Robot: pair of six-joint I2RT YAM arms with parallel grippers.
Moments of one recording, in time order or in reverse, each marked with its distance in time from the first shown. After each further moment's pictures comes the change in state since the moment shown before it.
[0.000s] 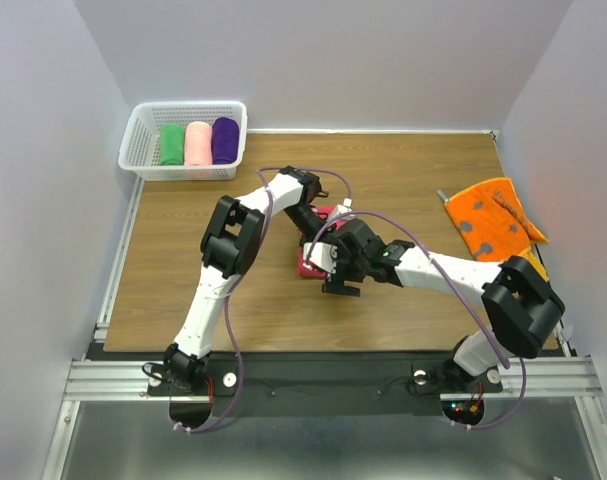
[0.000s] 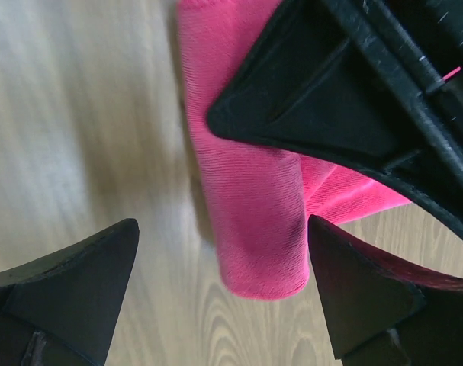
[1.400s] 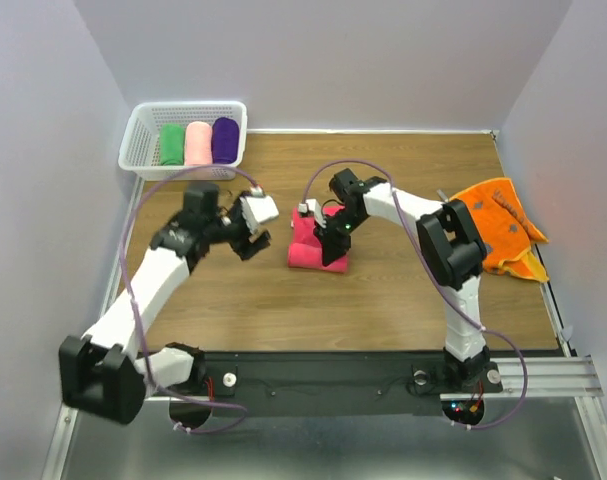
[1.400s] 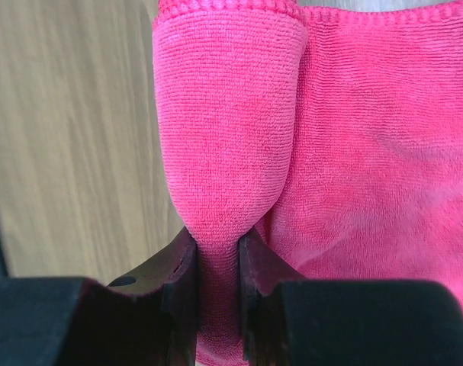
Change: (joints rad) left arm 0.375 -1.176 -0.937 0.775 -0.273 -0.251; right arm -0.248 0.564 0.608 -0.450 -0.592 -0.012
